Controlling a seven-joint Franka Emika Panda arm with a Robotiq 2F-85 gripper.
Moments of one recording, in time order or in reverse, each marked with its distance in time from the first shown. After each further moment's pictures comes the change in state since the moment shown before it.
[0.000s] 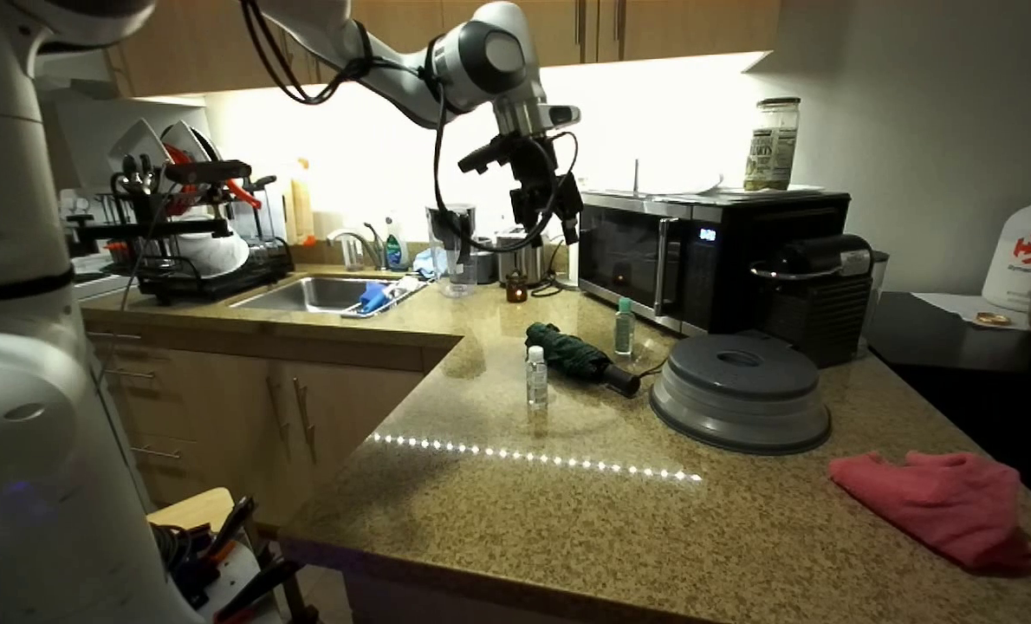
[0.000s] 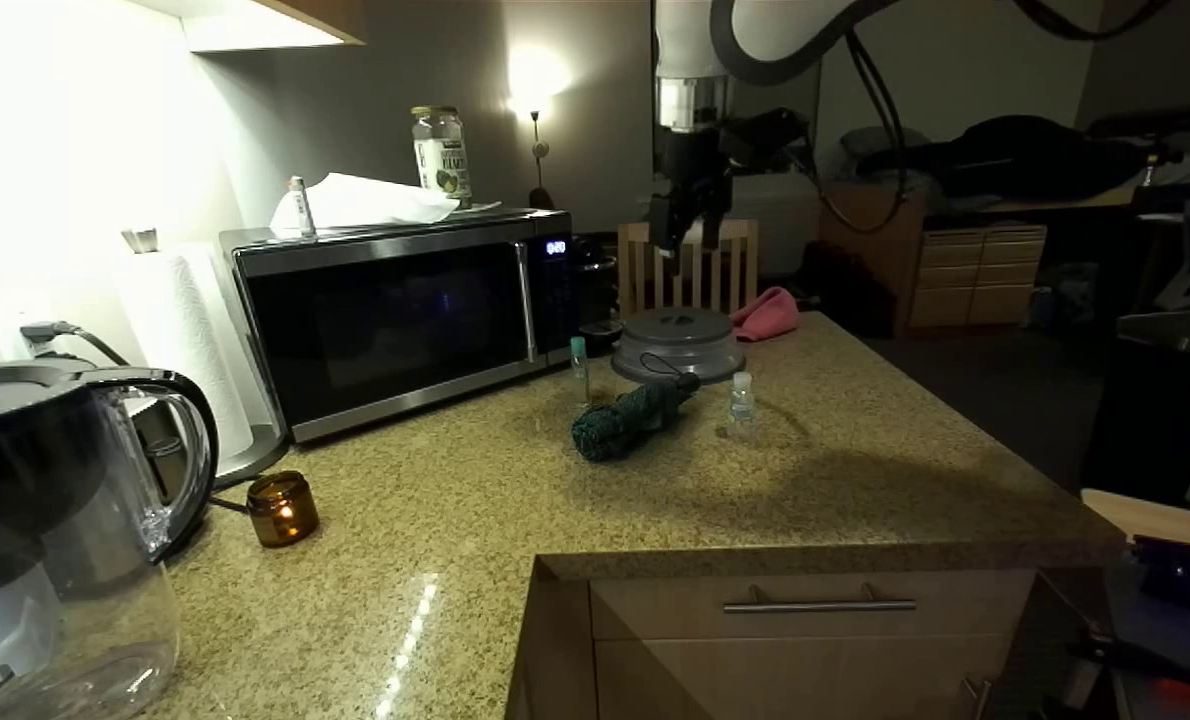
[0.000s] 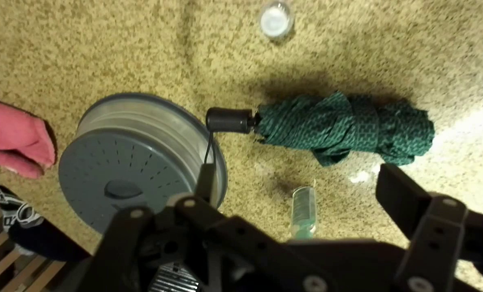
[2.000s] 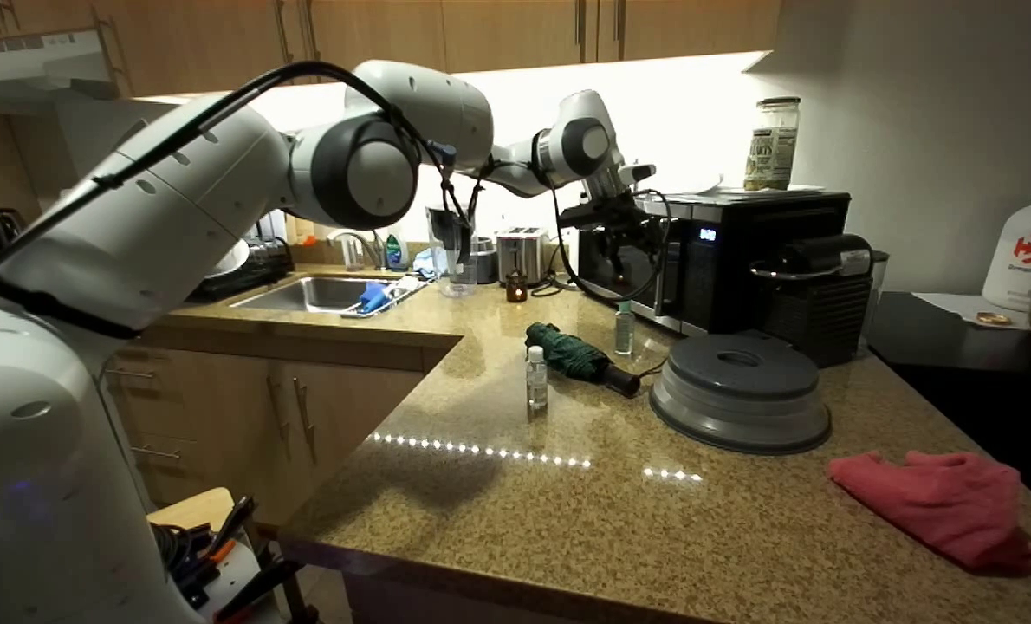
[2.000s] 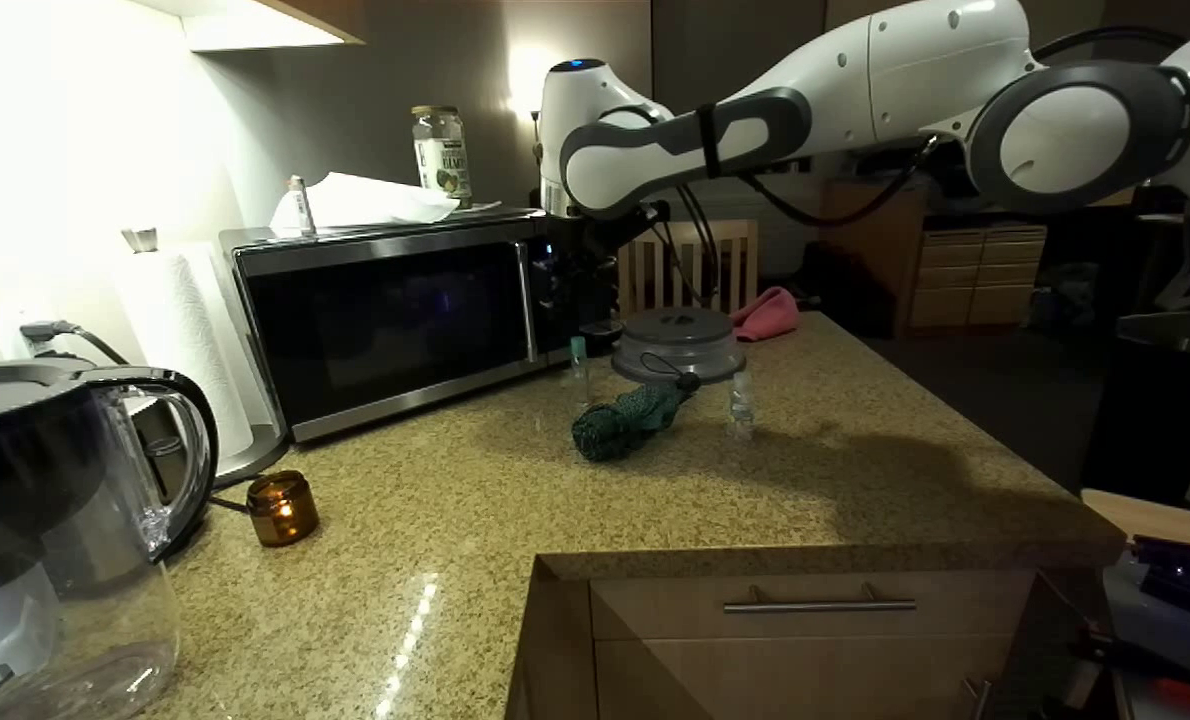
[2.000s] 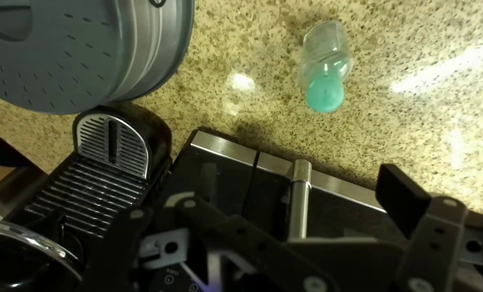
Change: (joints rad) arm 0.021 0.754 -0.057 0.891 -0.021 0.052 -0.129
